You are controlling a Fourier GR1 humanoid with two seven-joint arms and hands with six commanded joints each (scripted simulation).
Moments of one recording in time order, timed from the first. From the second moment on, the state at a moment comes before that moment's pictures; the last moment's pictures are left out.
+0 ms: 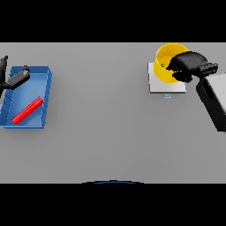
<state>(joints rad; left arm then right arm) -0.58 0.95 -0.63 -1.32 0.25 0.30 0.61 -0.88 -0.56 0.44 -0.82 0.72 0.40 -0.13</state>
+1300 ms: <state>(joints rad) -0.63 0.92 -0.65 -1.24 0.25 0.30 0.60 -0.98 -0.46 0.47 -0.47 0.73 0.34 -0.22</state>
